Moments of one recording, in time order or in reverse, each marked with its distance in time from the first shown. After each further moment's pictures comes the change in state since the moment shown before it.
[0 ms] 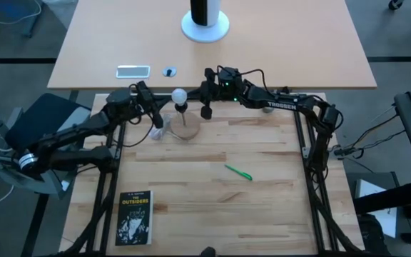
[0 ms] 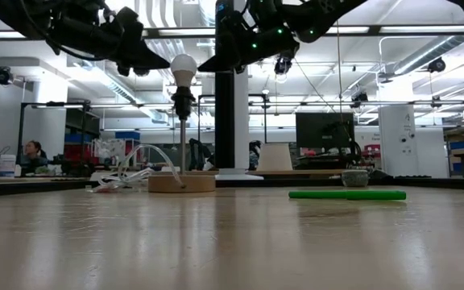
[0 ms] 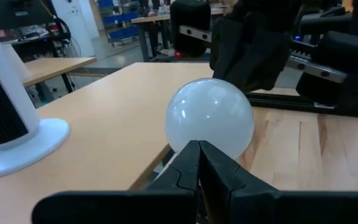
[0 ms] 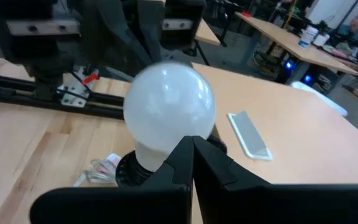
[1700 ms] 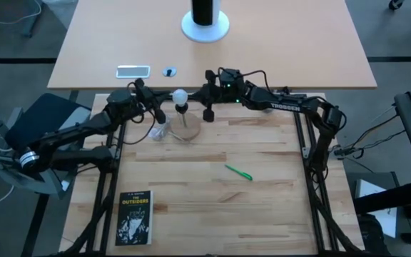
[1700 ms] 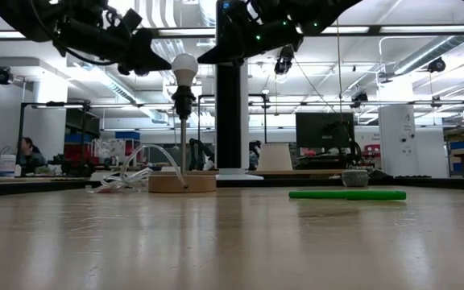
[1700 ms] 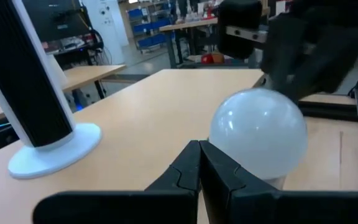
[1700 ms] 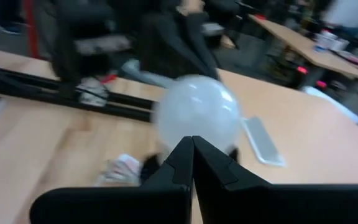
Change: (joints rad) left arm -0.005 0.030 -0.001 0.078 -0.123 0.027; right arm 0.018 -0.046 -0.016 -0.044 -0.004 -0.021
